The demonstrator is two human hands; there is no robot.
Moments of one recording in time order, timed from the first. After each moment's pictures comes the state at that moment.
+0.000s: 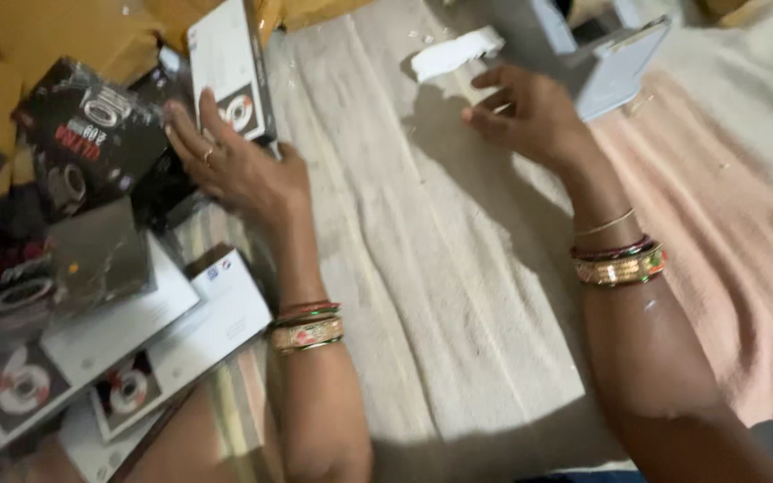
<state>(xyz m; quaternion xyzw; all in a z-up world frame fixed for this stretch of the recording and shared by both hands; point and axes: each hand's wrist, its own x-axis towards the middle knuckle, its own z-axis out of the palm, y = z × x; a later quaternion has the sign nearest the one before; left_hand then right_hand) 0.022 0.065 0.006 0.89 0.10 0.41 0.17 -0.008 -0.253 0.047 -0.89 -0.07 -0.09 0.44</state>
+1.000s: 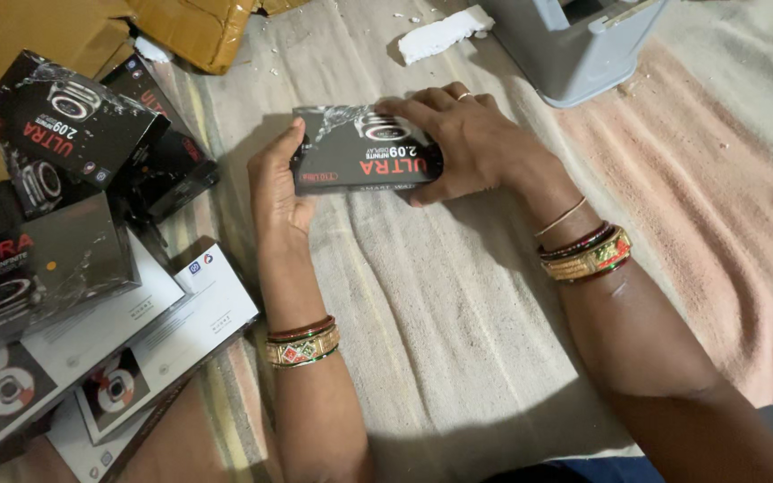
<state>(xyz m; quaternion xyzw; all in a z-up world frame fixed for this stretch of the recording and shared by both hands) 0.018 0.051 -0.005 0.45 0.09 -0.01 0.89 -0.022 -0.202 0.046 -0.93 -0.30 -0.08 0.22</state>
